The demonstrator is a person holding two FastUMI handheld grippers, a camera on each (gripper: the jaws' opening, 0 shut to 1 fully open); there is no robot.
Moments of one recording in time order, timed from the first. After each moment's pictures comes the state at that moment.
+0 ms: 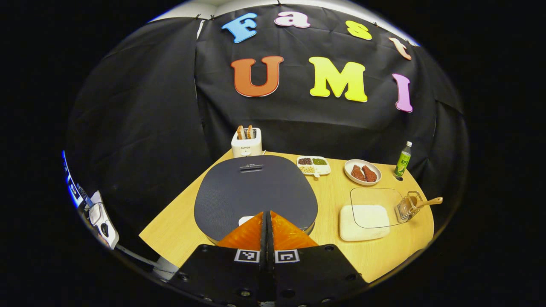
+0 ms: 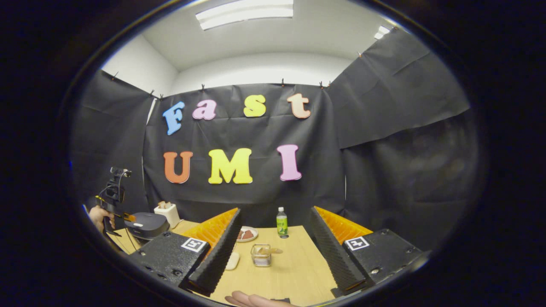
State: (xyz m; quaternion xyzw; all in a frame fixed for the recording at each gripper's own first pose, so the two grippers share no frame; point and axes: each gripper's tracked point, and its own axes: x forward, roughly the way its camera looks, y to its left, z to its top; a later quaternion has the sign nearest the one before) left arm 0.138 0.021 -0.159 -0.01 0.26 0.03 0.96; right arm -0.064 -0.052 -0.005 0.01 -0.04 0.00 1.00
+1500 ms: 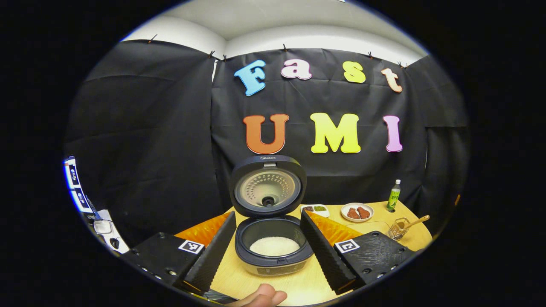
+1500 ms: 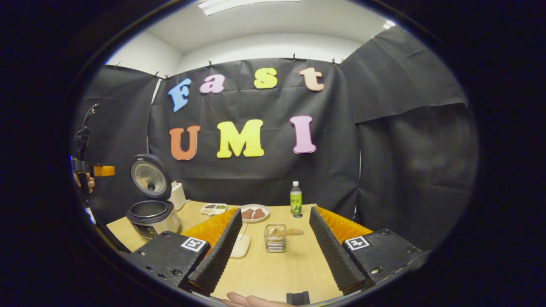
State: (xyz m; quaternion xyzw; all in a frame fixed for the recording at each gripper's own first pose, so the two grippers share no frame) left arm 0.064 0.051 -0.022 0.01 0.07 0.03 1.00; right arm -0.009 -0.005 -0.085 0.01 0.04 0.03 1.00
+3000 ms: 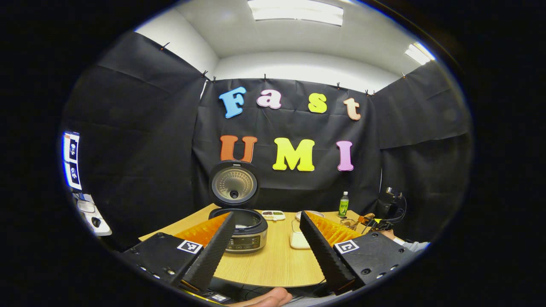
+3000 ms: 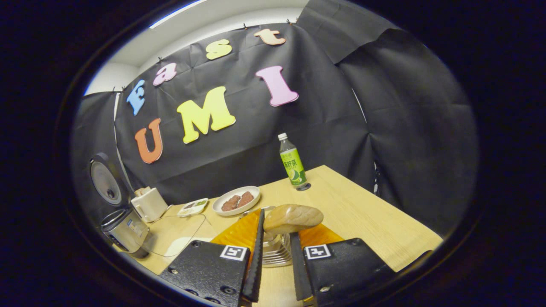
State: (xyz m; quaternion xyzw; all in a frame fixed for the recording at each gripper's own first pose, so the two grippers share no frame) left arm -0.118 -0.021 -0.039 -0.03 -0.02 -0.07 1.00; right arm 0.221 -0.039 -0.267 0.13 0.09 0.00 0.99
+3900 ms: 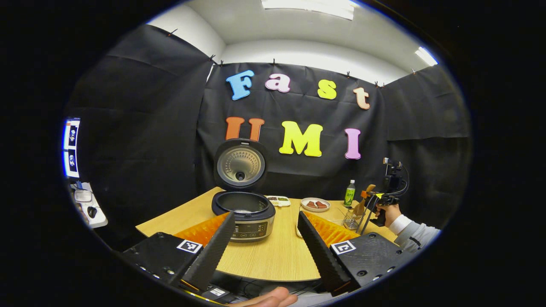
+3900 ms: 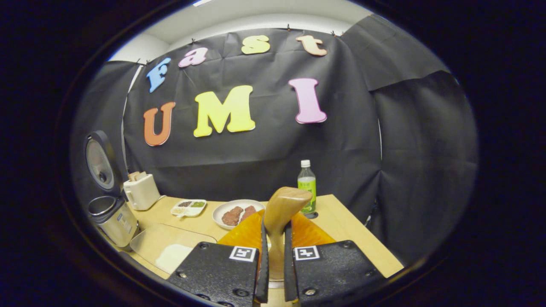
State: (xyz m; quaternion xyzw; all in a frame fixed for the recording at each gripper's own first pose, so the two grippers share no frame) left arm -0.097 0.003 -0.078 -0.05 0.03 -0.06 1.00; right arm 0.248 0.012 -0.176 0.01 0.06 0.02 1.00
